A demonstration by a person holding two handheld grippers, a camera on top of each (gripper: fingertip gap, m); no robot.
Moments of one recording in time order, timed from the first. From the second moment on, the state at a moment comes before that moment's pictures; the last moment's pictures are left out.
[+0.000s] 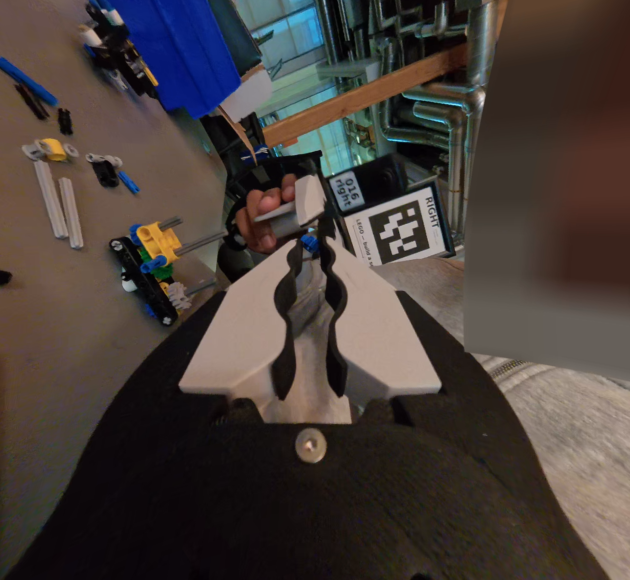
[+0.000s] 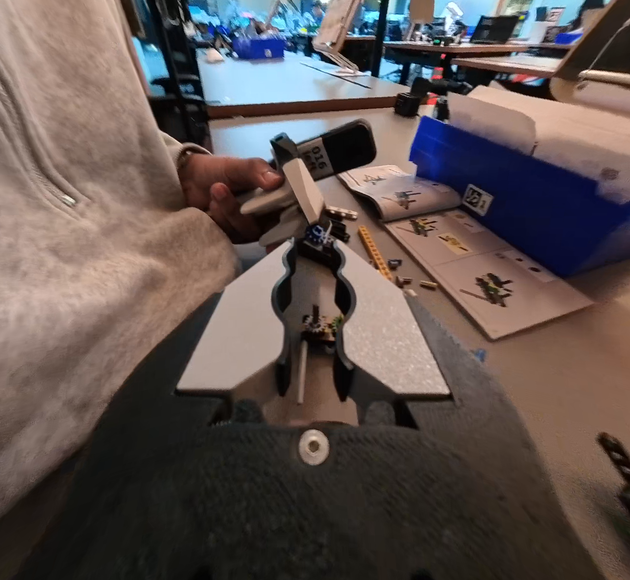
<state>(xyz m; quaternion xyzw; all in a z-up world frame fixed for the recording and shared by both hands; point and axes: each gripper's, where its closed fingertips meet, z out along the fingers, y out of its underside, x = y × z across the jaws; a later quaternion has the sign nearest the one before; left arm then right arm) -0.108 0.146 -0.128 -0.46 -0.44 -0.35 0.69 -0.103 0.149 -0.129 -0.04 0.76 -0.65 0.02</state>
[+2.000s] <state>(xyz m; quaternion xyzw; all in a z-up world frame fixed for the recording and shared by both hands) -0.122 0.155 -0.156 -0.63 -0.41 -0.11 0.65 -0.126 0.145 -0.168 -0.02 0.83 -0.56 -0.05</state>
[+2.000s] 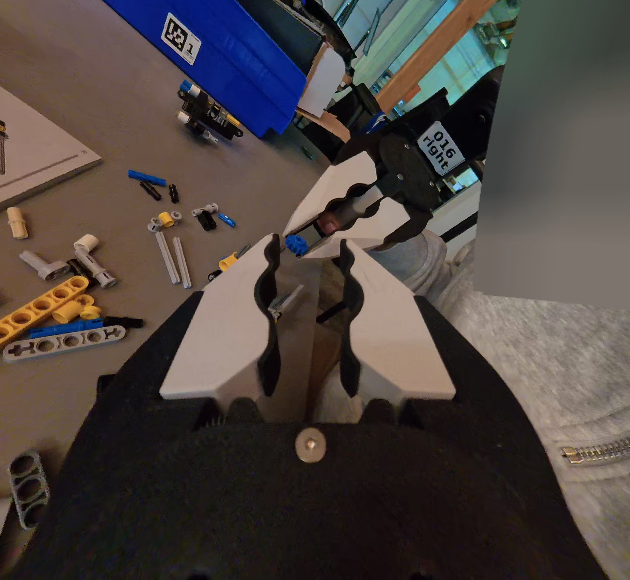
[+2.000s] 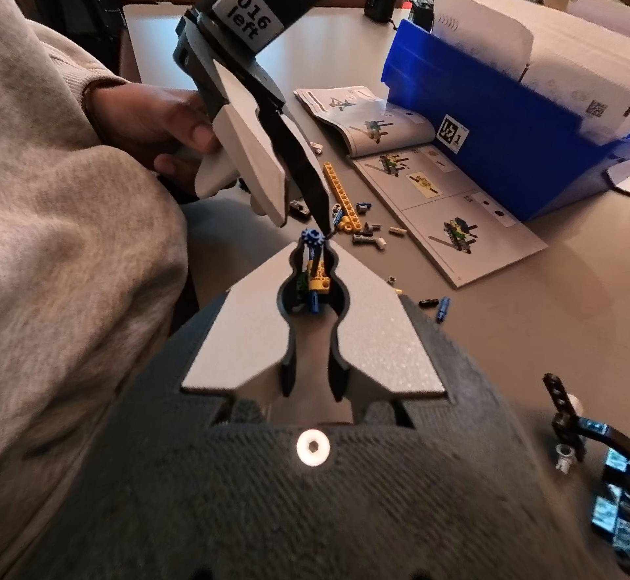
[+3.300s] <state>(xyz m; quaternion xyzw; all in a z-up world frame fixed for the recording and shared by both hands) -0.114 0.155 -0.143 -0.57 -0.41 -0.22 0.67 -0.115 0.147 -0.156 -0.08 0.82 -0.56 -0.06</state>
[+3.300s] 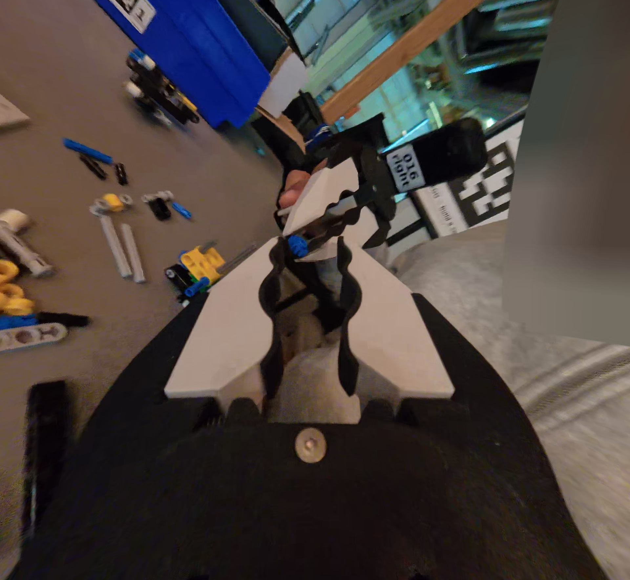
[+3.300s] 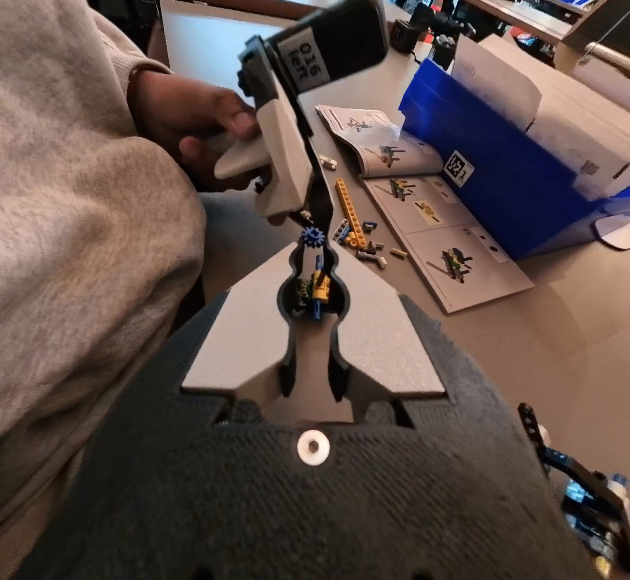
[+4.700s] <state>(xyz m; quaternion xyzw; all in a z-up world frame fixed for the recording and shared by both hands) -0.114 0.149 -0.143 -0.57 -0.42 -0.22 0.67 -0.169 0.253 -0.224 0.09 0.91 -0.38 -0.12</state>
